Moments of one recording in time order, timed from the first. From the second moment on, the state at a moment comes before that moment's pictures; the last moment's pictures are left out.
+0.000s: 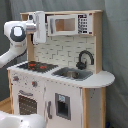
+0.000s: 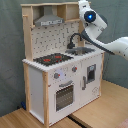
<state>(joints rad) -1.22 -1.28 0.99 -1.85 0.06 2.38 -0.17</state>
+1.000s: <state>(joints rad) -1.15 -1.28 1.00 -1.92 0.06 2.48 -0.19</state>
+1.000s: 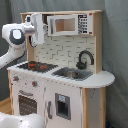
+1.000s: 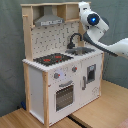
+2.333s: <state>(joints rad) -1.09 -1.47 1.09 -1.77 0.06 2.40 -0.30</state>
